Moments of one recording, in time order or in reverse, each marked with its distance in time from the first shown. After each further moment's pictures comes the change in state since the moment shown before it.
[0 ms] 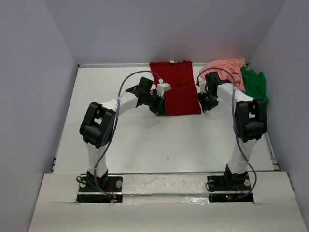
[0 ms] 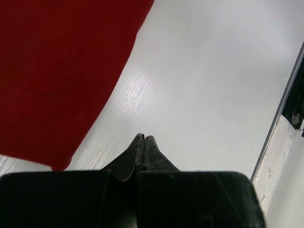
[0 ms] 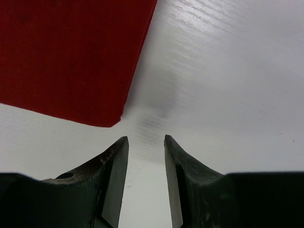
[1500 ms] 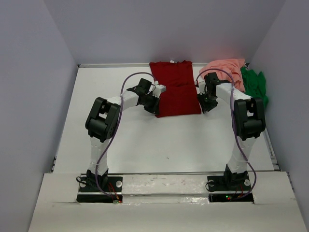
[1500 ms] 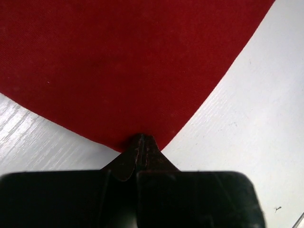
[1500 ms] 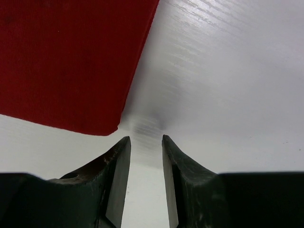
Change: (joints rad) left arm 0.028 0.137 0.060 -0.035 -0.208 0.040; right arm 0.000 0.039 0.013 -0.005 0.000 -0.011
